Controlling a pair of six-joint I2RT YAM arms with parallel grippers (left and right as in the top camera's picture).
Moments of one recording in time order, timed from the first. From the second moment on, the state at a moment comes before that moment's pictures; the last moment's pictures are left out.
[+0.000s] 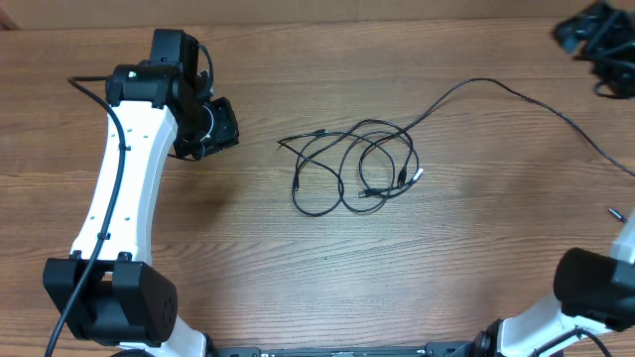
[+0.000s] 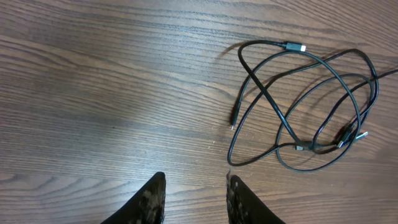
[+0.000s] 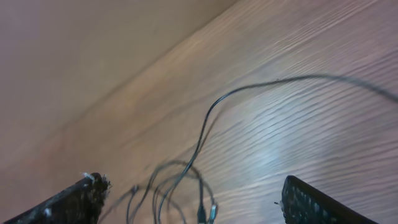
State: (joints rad) left arm -0.07 1.75 1.69 -1.28 0.20 -0.39; right arm -0.33 1.83 2.22 -1.33 -0.36 0.30
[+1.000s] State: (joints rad) left arm -0.09 1.75 1.69 -1.28 0.20 -0.39; right arm -0.09 2.00 1.51 -0.53 -0.33 0.31
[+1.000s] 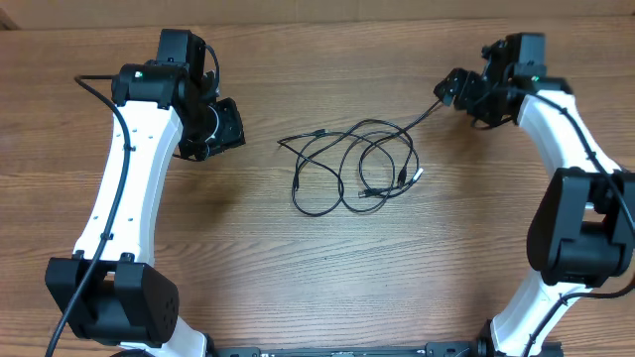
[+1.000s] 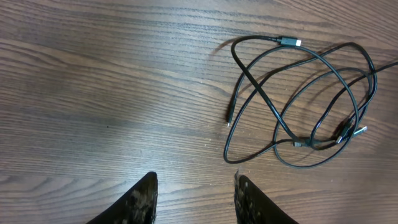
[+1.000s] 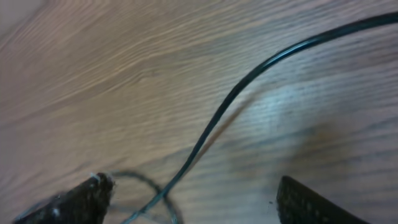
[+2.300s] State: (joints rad) left arm -0.14 1.75 1.69 -1.28 0.18 -0.39; right arm -0.12 1.76 1.57 0.11 -0.94 0.83
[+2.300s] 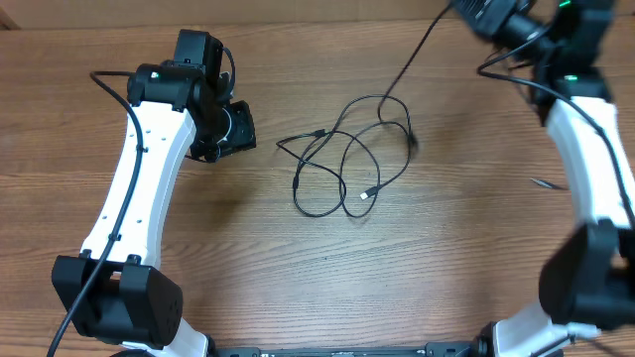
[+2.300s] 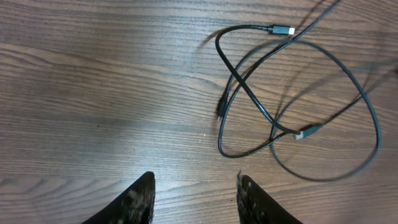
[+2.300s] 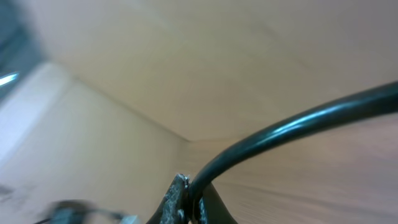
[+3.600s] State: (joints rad) left arm -0.14 1.75 1.69 -1.29 0.18 -0.39; right arm -0.51 1.53 1.61 -0.79 0.29 0.39
